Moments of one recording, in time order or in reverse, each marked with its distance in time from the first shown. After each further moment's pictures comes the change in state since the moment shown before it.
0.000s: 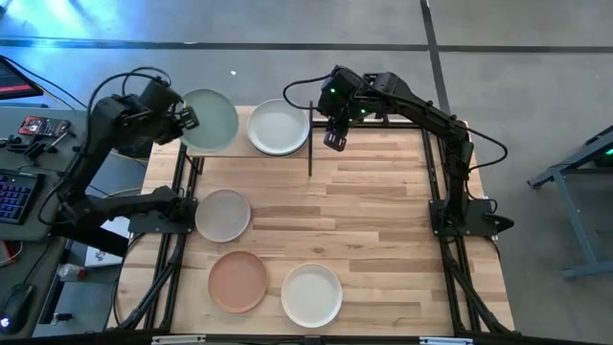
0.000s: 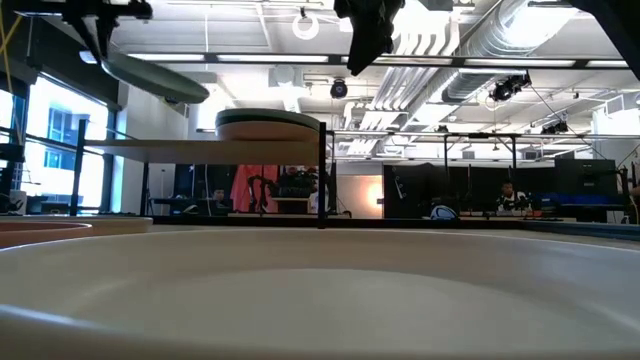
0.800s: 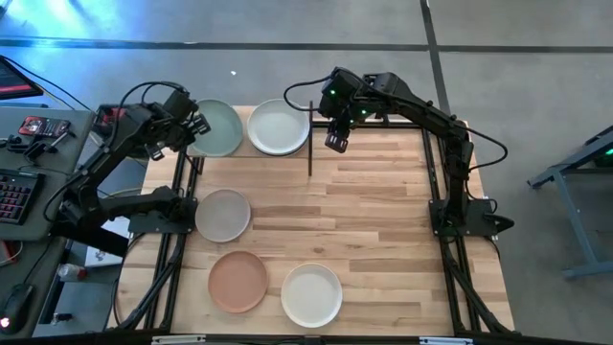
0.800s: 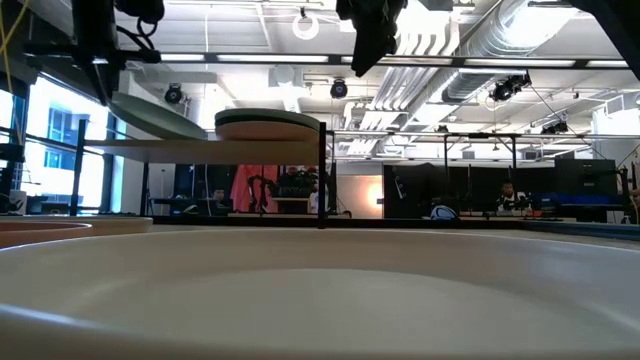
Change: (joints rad) left arm 0.020 0.003 -0.268 0.176 -0.007 -0.111; right arm 0.000 0.000 0.000 -0.040 -0.005 0.019
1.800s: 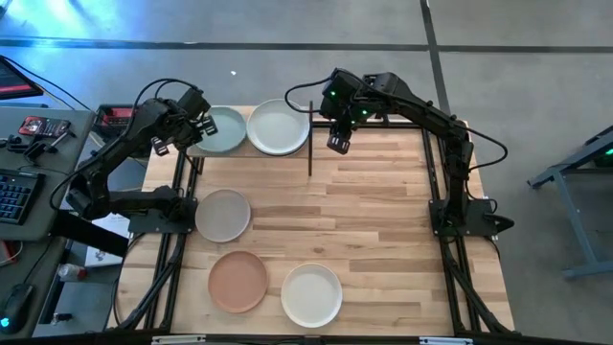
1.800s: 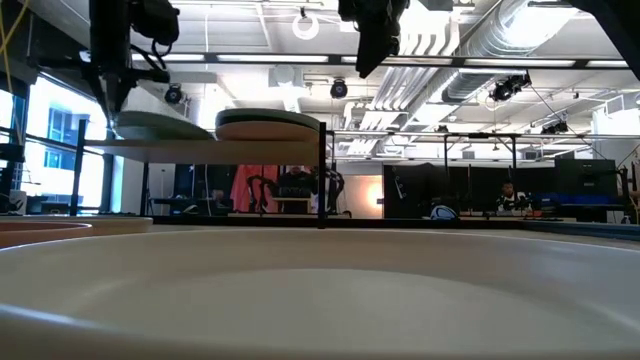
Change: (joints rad) left arm 0.000 0.113 -0.019 0.031 -0.033 0.064; right arm 0.000 0.000 0.000 -0.035 -0.006 0.003
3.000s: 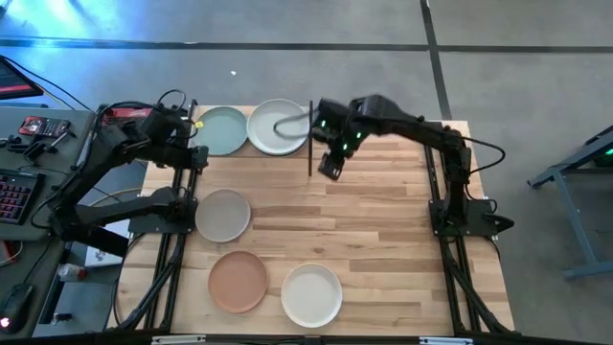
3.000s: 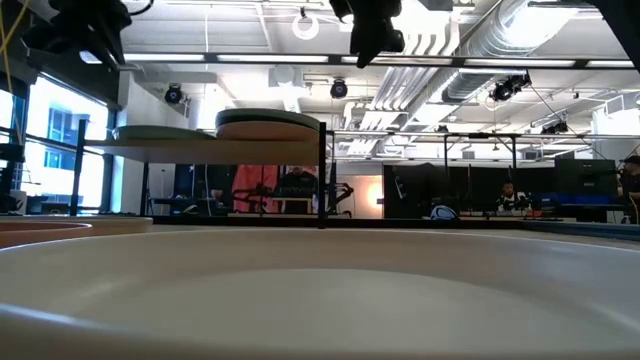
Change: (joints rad) left arm -0.202 -0.328 0.000 -0.007 0.483 0.346; right arm 0.156 -0.002 -0.061 -0.026 -0.140 0.315
